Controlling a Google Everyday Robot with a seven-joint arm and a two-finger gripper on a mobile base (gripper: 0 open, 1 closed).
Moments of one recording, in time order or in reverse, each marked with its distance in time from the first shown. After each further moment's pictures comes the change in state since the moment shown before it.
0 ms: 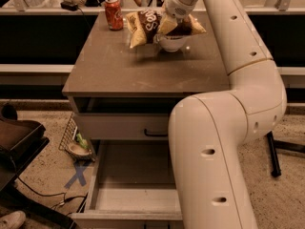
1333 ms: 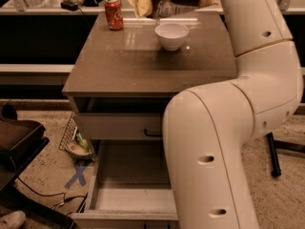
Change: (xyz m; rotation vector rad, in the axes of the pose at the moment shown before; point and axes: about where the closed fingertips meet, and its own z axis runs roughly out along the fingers) arm -0.039 -0.037 -0.110 0.194 0.076 -0.104
